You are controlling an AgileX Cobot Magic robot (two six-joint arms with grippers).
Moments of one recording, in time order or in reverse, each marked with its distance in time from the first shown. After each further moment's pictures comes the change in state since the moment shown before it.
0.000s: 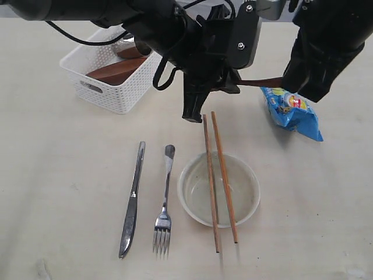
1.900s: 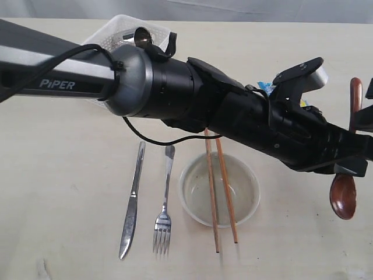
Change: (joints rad) left arm -0.268 0.164 0.062 -1.062 0.057 -0.638; right arm -0.345 -0.676 0.637 0.134 -0.350 1.069
